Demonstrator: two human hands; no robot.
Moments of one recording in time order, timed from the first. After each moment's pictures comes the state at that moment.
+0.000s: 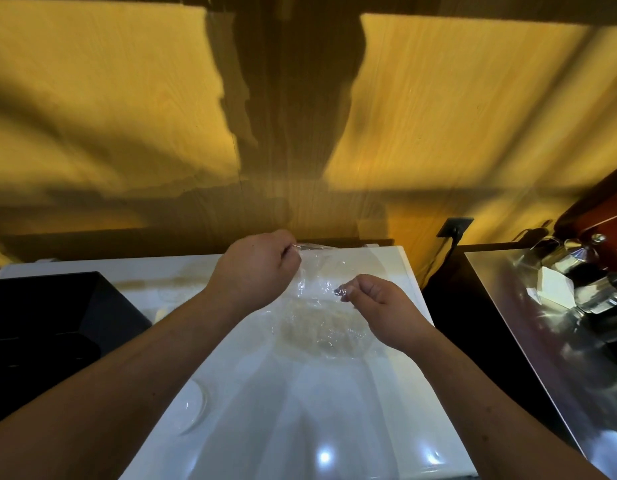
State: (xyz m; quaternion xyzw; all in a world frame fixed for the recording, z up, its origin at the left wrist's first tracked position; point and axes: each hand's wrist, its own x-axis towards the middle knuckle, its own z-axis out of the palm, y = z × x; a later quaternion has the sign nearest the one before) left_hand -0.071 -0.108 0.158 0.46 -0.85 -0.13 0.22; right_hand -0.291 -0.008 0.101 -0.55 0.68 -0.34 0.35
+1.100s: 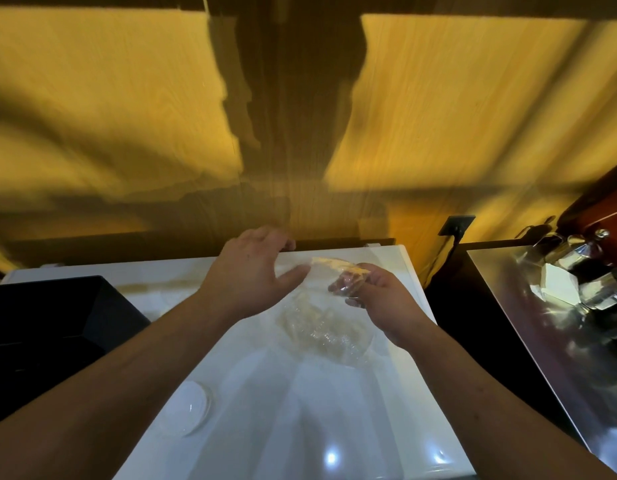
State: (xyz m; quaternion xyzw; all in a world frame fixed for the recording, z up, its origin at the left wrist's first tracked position) left_hand -0.057 -0.110 0.153 0.42 -0.88 -0.09 0.20; right_hand -0.286 -0.029 0.093 -0.42 0.65 -0.42 0.47
